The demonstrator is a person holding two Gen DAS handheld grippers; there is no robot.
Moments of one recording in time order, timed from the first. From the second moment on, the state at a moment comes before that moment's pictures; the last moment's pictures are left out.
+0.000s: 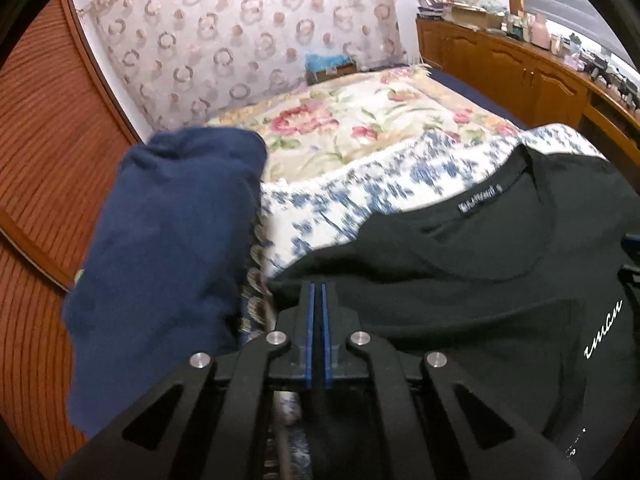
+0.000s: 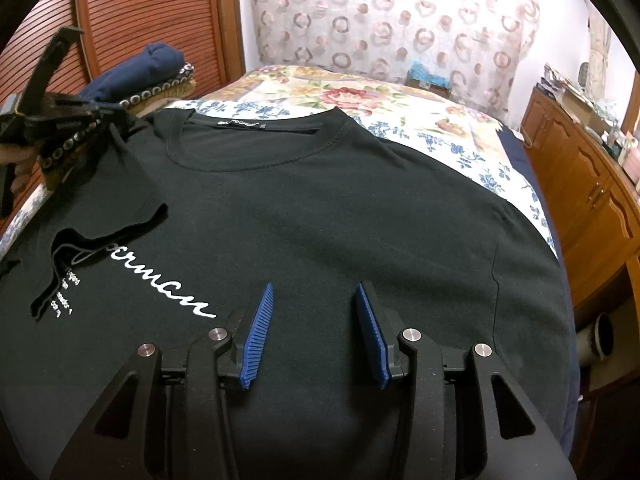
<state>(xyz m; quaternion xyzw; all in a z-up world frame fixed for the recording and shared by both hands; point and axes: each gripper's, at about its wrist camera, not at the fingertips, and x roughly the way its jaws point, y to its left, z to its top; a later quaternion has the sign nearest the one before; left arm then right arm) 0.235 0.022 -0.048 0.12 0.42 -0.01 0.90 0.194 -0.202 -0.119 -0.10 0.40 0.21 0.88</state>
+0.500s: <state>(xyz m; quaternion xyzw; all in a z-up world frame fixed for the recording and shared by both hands) 0.237 0.054 -0.007 0.07 0.37 -0.02 0.92 0.194 -0.202 -0.119 -0.10 0.40 0.21 0.88</state>
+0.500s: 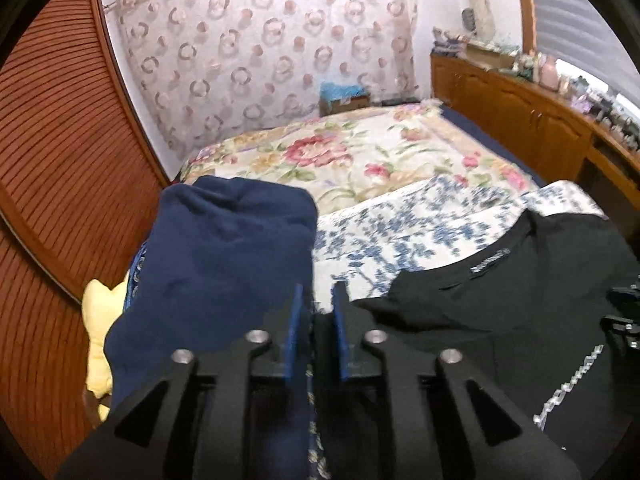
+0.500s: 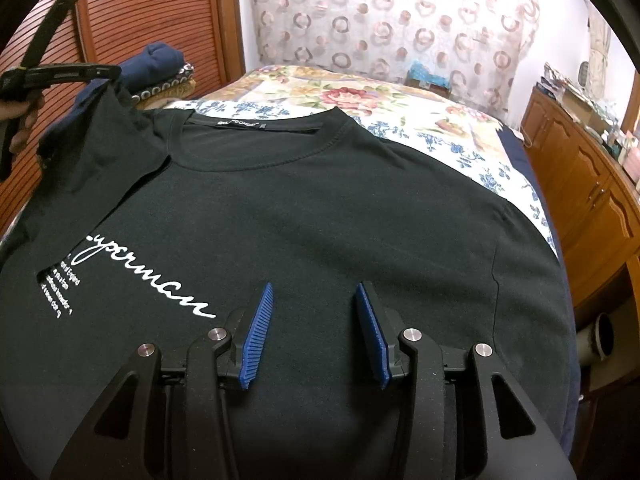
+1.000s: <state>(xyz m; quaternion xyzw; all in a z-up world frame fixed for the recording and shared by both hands) 0.132 0.023 -0.045 0.02 0.38 -0.14 0.91 0.195 -0.203 -0.120 -0.10 0.40 0.21 0.88</state>
